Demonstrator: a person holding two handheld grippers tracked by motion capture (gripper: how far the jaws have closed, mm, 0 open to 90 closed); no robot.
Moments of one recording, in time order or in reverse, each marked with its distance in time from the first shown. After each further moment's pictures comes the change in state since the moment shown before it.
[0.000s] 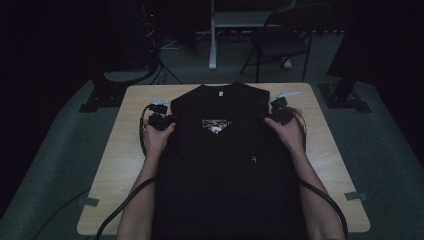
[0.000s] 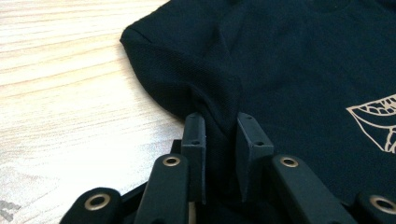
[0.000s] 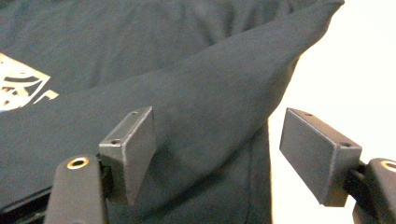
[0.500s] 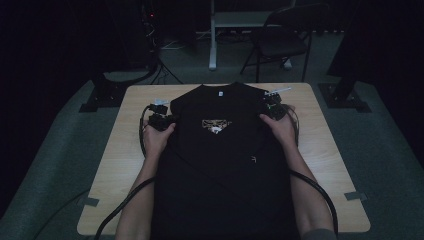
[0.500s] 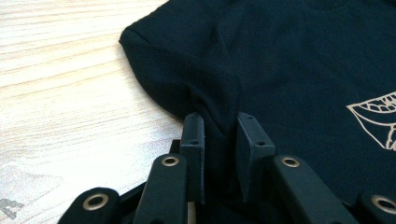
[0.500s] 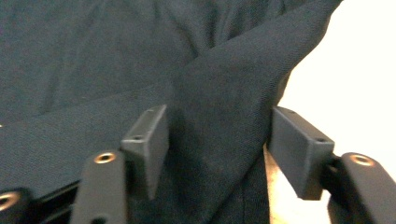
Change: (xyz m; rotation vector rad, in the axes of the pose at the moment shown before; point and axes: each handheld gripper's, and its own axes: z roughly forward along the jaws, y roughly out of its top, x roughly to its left) left arm -0.001 0.000 -0.001 0.002 0.006 0.012; right arm 0.002 0.014 0.026 0.055 -0.084 0.012
